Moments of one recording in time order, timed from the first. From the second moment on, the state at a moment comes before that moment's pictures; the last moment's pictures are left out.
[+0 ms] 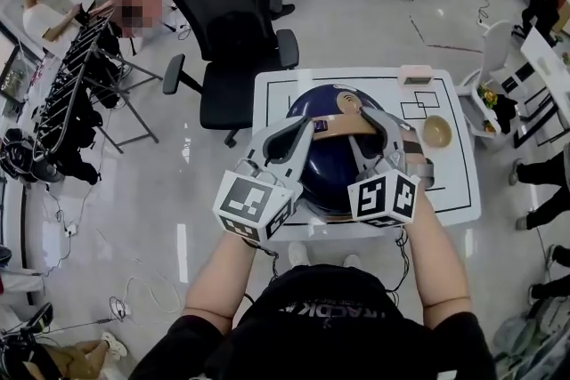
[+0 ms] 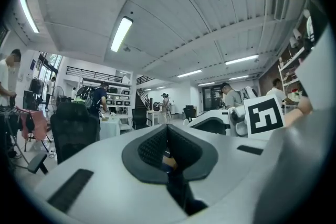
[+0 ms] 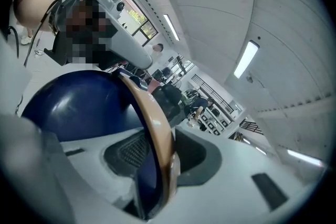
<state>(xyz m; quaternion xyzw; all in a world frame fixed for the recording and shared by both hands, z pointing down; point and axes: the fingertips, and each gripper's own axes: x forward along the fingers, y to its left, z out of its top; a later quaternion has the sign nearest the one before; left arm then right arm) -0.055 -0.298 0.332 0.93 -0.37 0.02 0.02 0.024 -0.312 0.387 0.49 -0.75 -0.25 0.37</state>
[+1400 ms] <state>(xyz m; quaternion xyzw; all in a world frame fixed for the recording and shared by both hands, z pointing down) -0.068 -0.314 0.413 0.94 -0.34 0.07 0.08 -0.006 -0.313 0.433 0.46 -0.71 -0.27 0.45</state>
